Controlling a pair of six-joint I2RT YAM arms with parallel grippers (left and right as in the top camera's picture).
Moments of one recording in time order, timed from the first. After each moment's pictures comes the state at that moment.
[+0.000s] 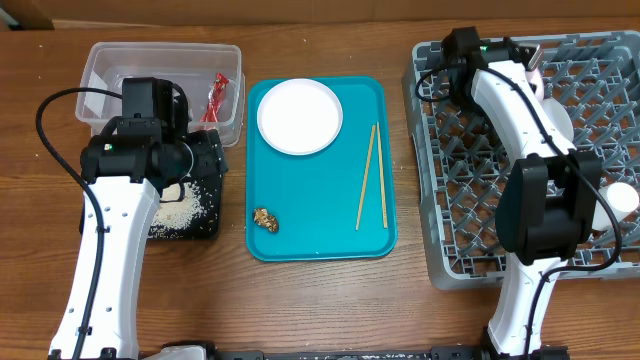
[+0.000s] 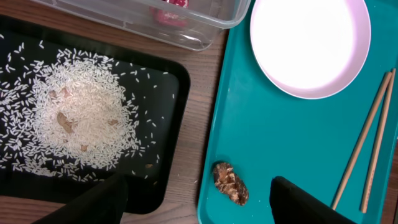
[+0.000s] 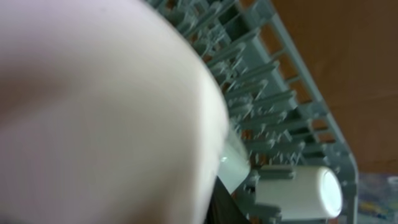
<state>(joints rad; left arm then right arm) 0.00 1.43 1.33 -1.04 0.07 -0.27 0.12 2.18 1.87 -1.25 0.91 0.65</state>
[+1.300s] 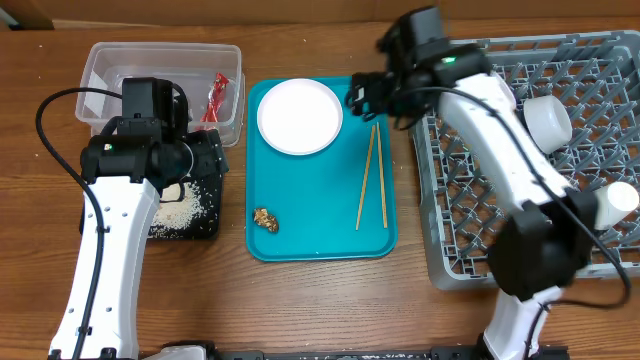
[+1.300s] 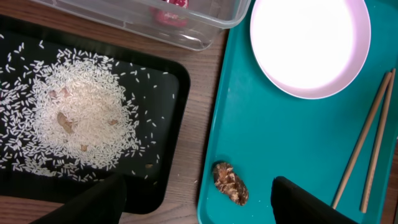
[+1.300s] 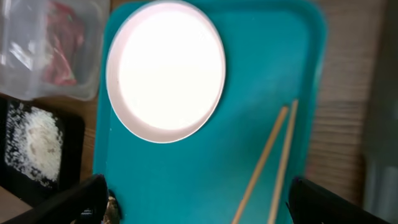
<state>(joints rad) 0.00 1.43 1.33 -1.04 0.07 -0.27 0.34 2.01 1.85 -0.96 -0.30 0.31</state>
